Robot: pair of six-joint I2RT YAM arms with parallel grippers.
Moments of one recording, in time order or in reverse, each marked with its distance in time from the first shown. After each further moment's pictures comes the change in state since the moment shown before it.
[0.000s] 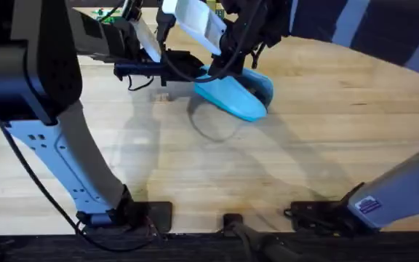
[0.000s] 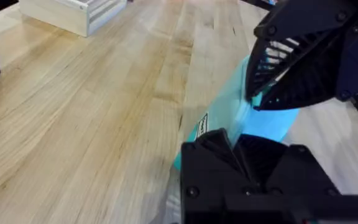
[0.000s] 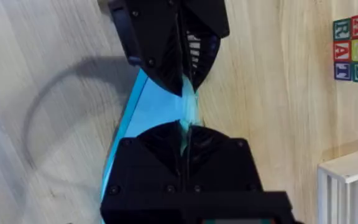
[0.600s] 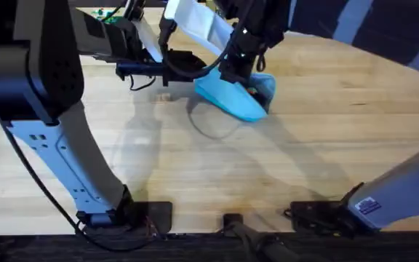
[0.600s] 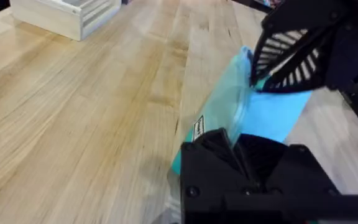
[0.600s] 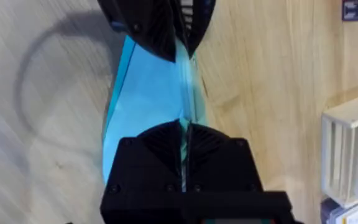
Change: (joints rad) left arm -0.013 0.000 0.000 0.003 0.010 0.000; right arm 0.021 0.000 0.050 -0.208 0.186 0.122
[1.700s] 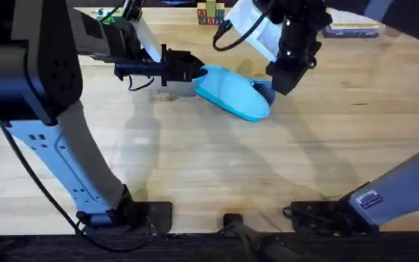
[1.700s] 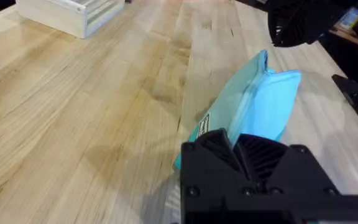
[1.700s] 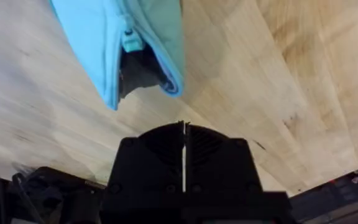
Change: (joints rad) left arm 0.010 0.000 0.000 -0.003 -0.003 0.000; right arm -0.188 0.000 0.019 -0.436 0.106 0.211
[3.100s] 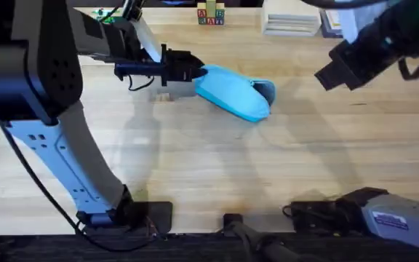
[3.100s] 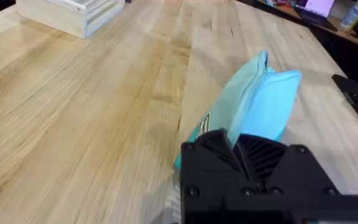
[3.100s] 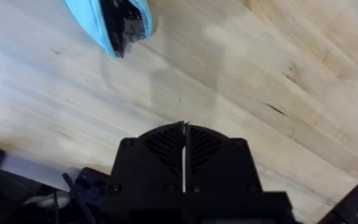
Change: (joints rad) left arm 0.000 0.000 0.000 0.000 0.000 0.000; right arm -0.142 -0.486 -0.128 -0.006 -0.141 0.126
